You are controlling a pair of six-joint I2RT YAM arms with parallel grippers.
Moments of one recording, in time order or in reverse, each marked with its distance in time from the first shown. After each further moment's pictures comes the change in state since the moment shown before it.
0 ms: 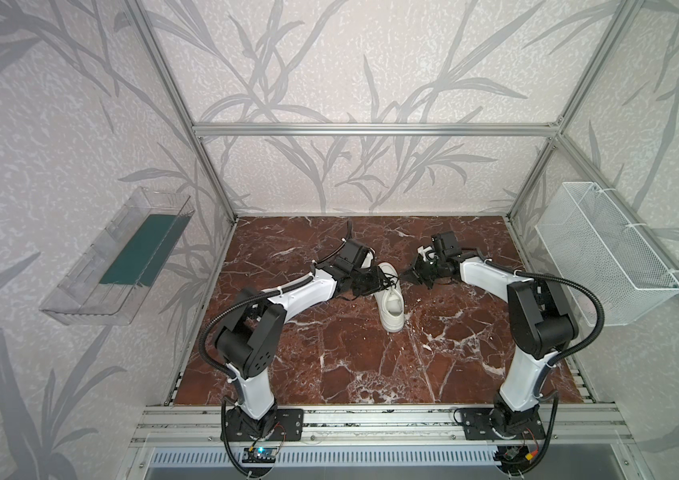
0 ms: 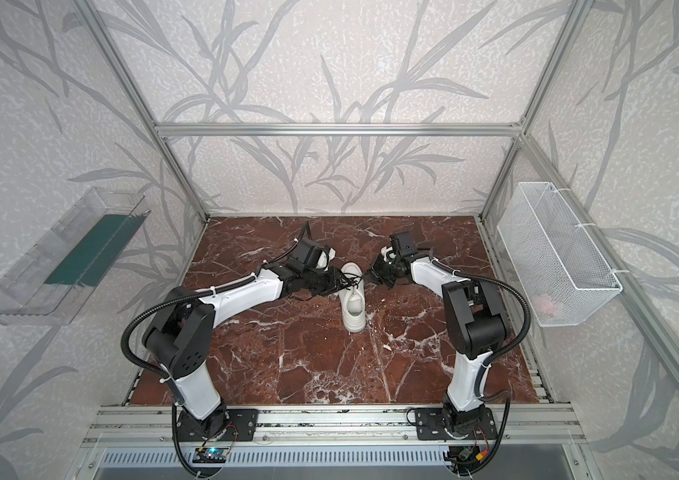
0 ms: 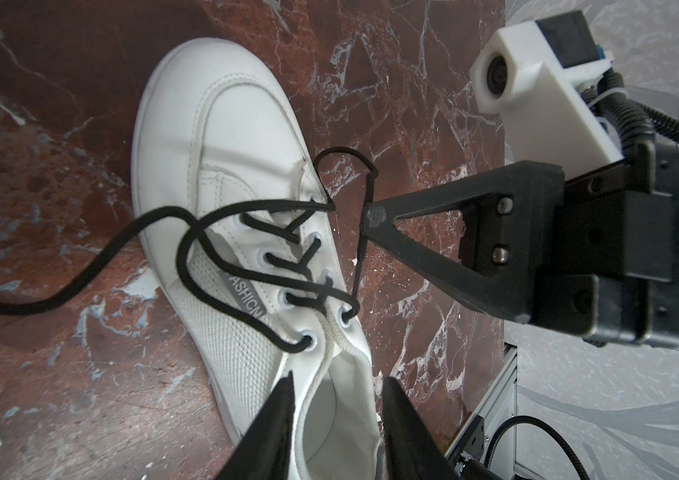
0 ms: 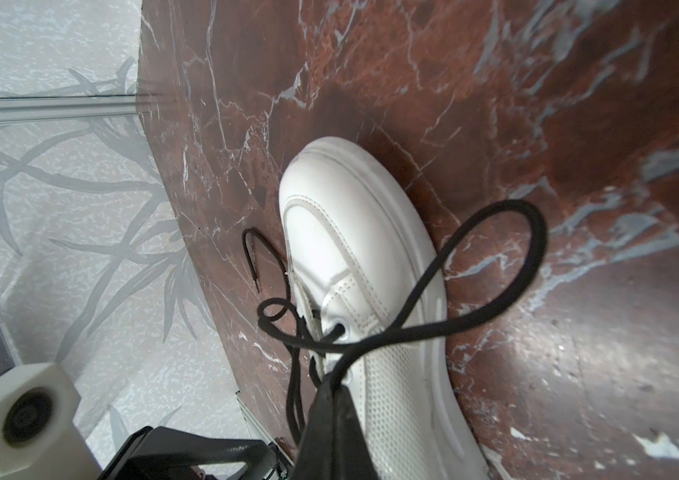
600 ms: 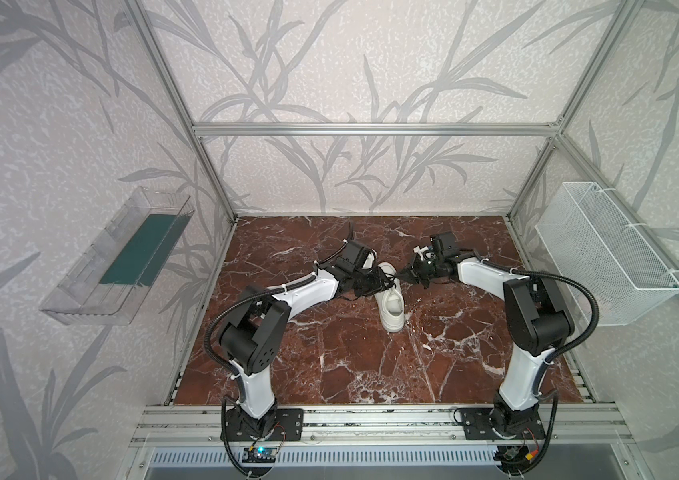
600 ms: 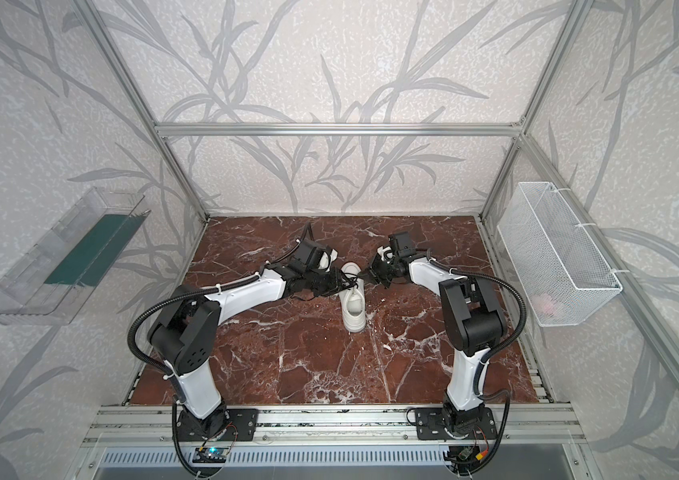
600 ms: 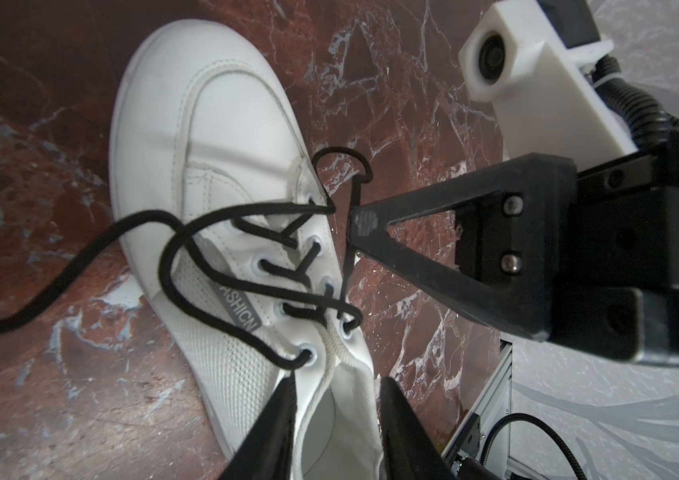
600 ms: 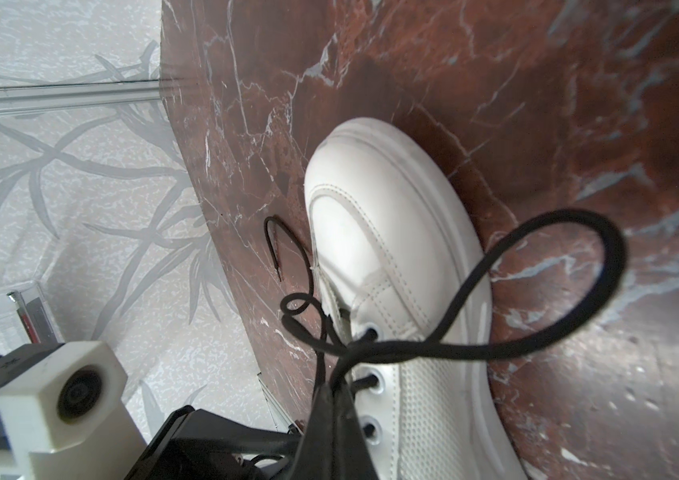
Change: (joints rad) left arm 0.000 0.031 0.000 0.034 0.026 -0.010; right arm 0.011 0.023 0.000 0.057 -0.081 0.040
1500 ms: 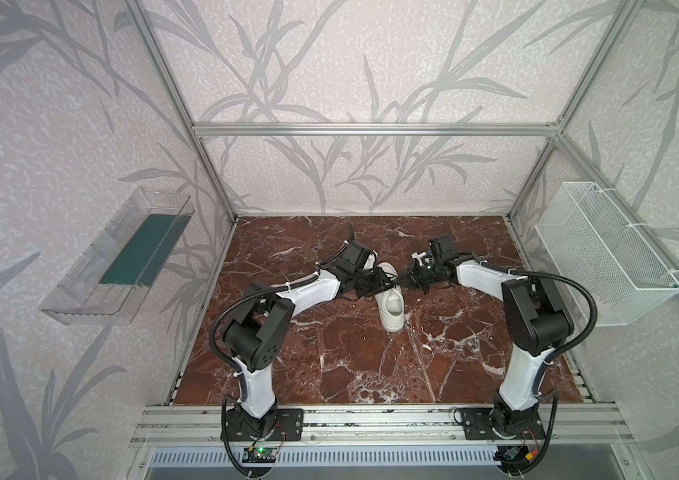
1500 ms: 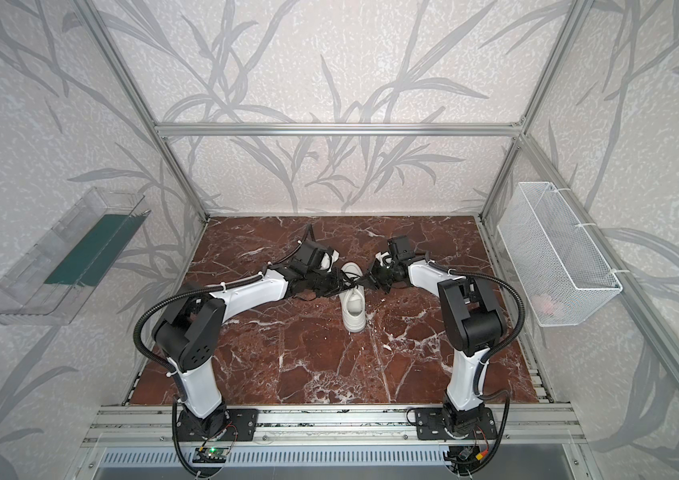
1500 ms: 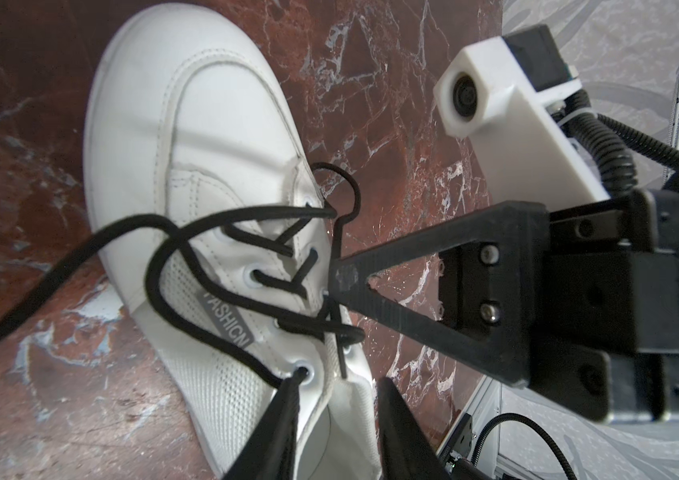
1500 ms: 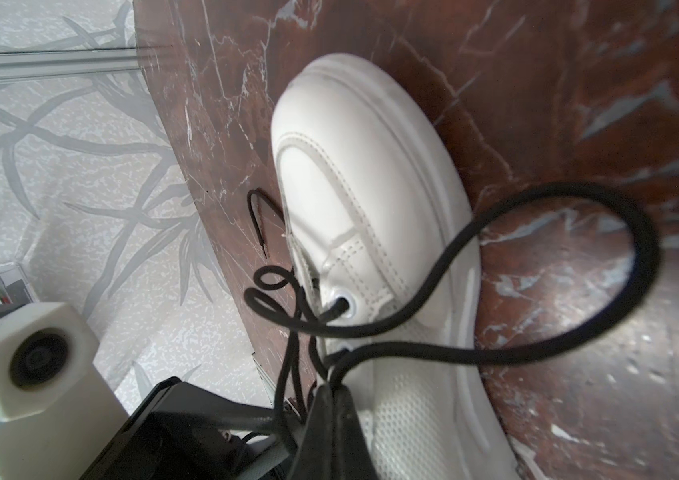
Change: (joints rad) left arm 0.000 0.026 -0.002 0.034 0.022 -0.023; right arm 0.006 0.000 -0.037 -0.035 -0.025 -0.039
